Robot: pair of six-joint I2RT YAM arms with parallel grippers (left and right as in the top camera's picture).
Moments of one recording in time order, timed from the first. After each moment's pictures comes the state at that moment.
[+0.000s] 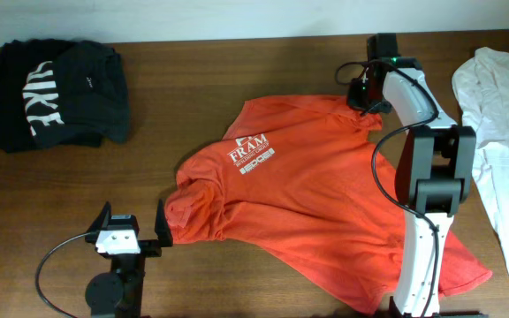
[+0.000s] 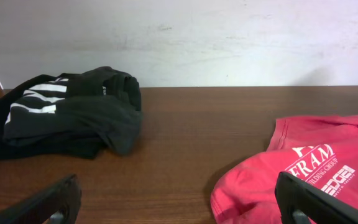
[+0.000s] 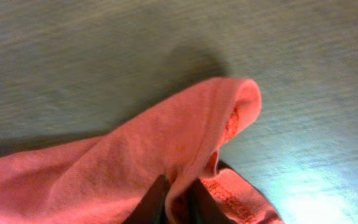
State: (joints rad) left arm 0.04 0.01 0.01 -0.08 0.03 0.00; right arm -0.01 2.42 1.99 -0.81 -0.03 0.25
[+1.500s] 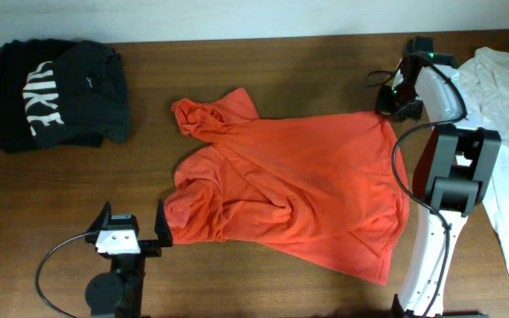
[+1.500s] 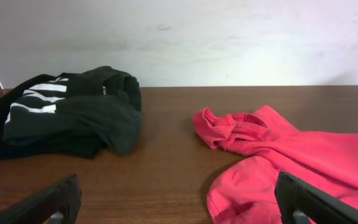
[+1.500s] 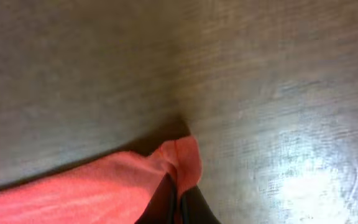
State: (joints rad) left arm 0.04 0.01 0.01 -0.08 0.03 0.00; right arm -0.16 2.45 2.08 -1.04 -0.07 0.15
